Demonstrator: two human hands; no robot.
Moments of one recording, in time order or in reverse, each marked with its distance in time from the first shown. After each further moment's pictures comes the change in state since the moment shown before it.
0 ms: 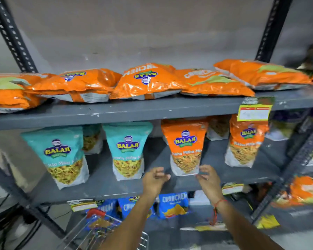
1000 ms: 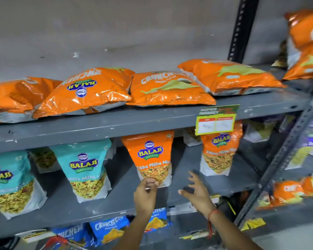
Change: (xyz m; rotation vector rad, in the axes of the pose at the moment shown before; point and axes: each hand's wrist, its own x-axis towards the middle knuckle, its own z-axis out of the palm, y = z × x) left_hand 0.030 -0.018 0.118 0.154 0.165 0.103; right_hand 0.077 0.064 -0.075 -0.165 -0.207 0.035
